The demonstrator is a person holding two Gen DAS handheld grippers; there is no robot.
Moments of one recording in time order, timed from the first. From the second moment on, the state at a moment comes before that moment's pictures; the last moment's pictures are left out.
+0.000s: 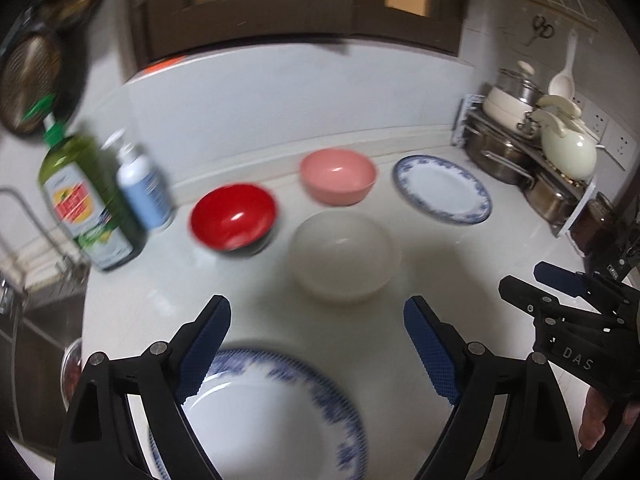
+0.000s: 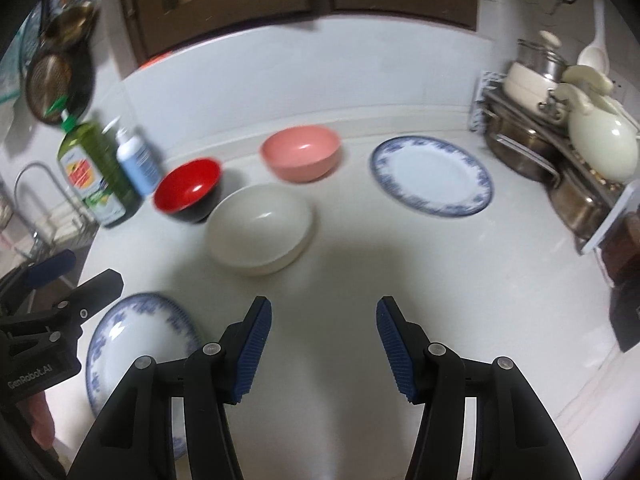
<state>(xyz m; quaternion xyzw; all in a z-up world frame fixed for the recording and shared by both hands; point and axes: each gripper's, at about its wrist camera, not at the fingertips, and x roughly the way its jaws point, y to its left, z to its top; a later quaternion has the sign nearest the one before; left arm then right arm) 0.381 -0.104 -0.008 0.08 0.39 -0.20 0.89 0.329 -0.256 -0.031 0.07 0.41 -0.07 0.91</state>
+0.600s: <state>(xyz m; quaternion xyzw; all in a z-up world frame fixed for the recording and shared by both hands) 0.467 -0.255 0.019 0.13 0.40 -0.27 0.87 0.383 -0.392 0.000 0.09 0.40 -0.11 0.90</state>
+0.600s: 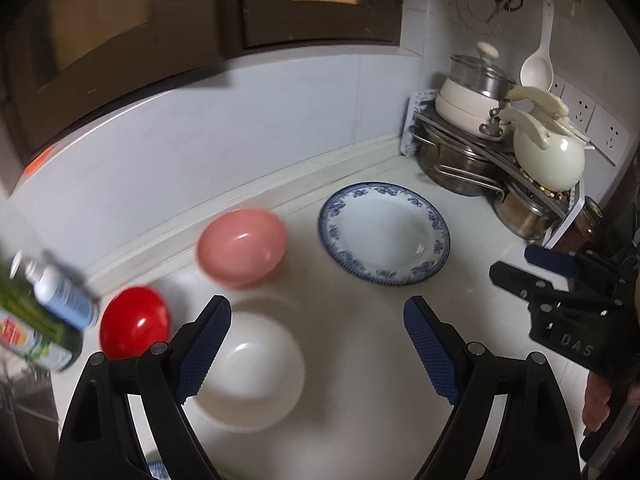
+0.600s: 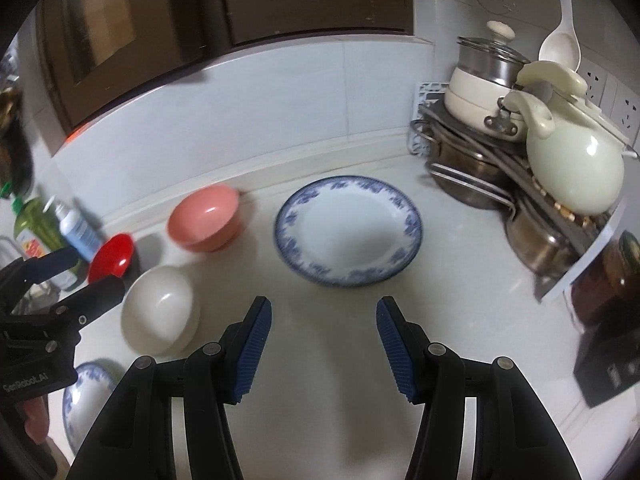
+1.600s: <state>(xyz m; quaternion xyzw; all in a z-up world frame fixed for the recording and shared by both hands) 0.641 -0.399 -0.093 0.20 0.51 -0.29 0.78 0.538 -0.533 -0.096 0.19 0.51 -0.19 0.82</state>
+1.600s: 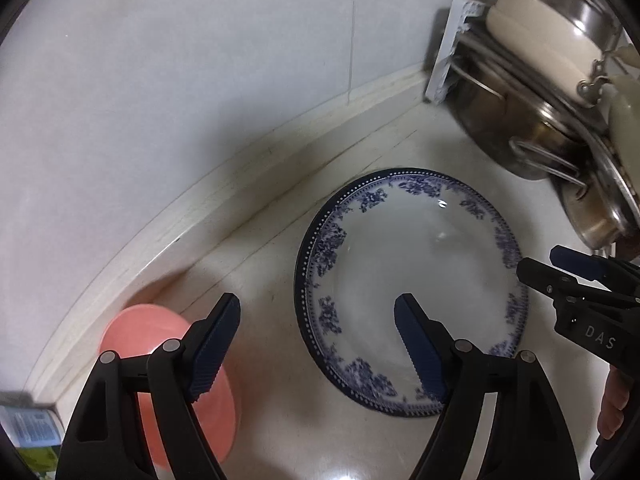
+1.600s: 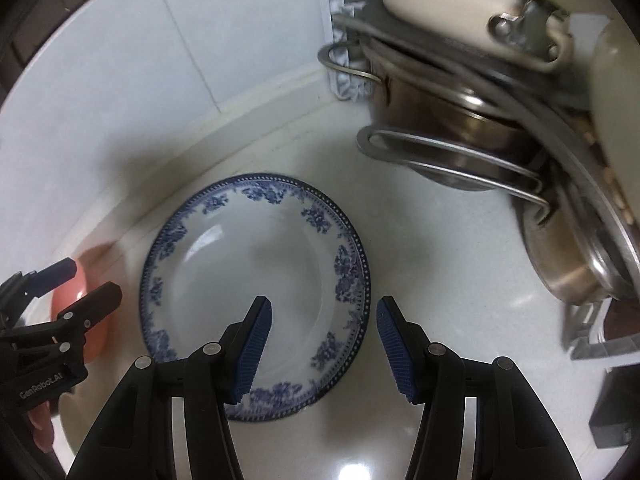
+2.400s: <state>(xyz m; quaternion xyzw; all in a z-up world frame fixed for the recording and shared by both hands) 0.668 -0.411 -0.146 0.19 0.57 -0.28 0.75 0.559 -0.551 -0.146 0.23 0.54 -0.20 0.78</state>
